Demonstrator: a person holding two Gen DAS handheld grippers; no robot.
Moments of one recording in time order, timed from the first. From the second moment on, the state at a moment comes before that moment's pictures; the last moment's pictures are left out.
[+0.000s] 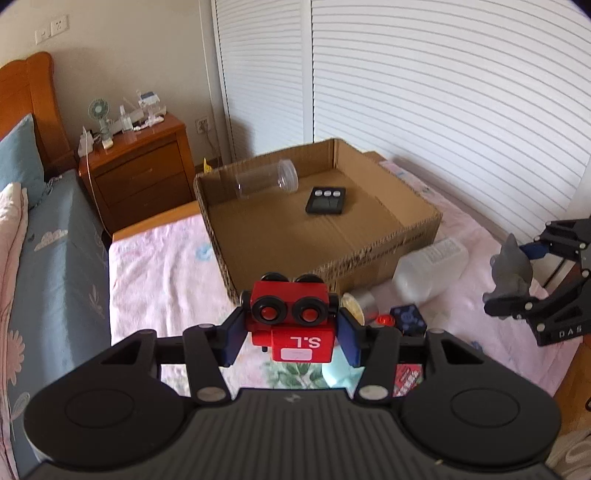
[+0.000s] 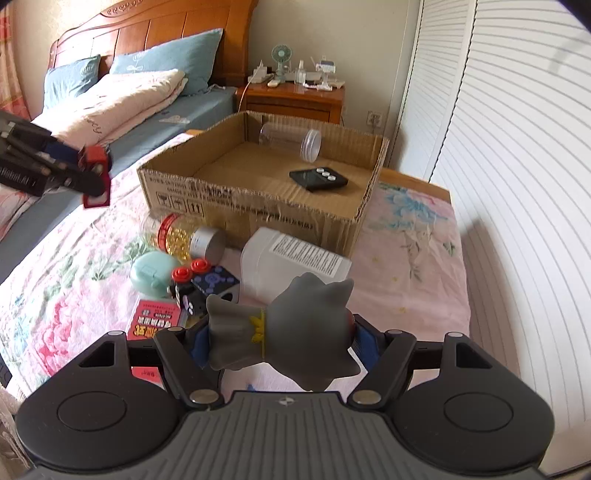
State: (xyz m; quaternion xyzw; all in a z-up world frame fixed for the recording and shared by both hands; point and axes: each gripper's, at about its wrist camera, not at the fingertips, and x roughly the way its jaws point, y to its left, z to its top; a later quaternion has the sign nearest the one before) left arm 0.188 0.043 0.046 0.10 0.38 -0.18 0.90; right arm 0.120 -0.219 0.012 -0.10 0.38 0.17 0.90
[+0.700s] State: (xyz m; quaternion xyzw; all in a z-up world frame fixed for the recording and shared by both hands) left arm 0.204 0.035 0.012 0.04 0.36 -0.16 0.92; right arm 0.123 -0.223 0.024 -0.07 0.36 0.15 0.92
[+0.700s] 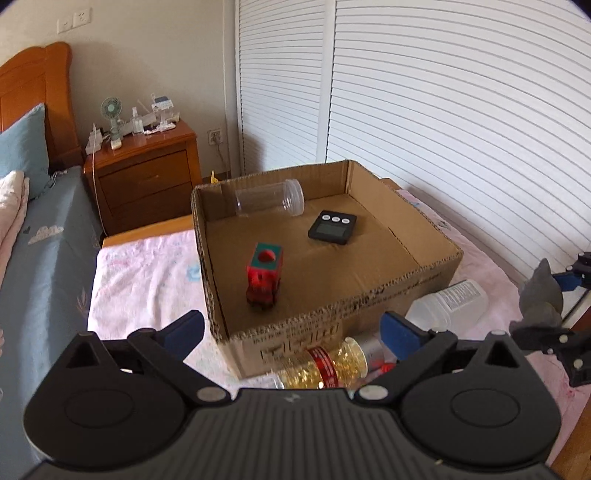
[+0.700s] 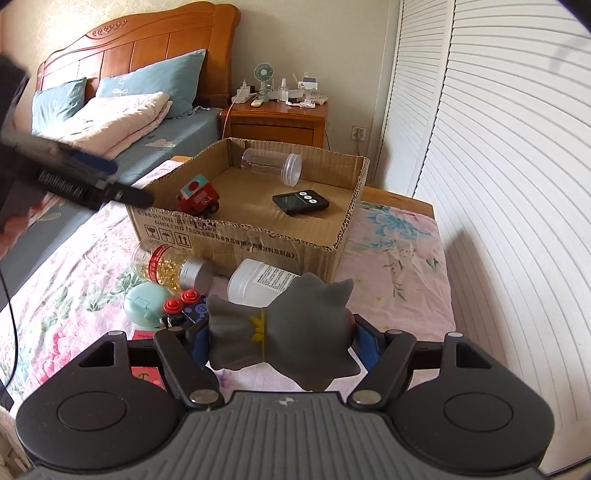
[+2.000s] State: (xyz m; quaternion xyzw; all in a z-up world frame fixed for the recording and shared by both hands) left arm 0.145 0.098 -0.017 0.03 0.36 -0.08 0.93; right arm 0.244 -0.136 0.064 -0.17 0.36 0.10 0.91
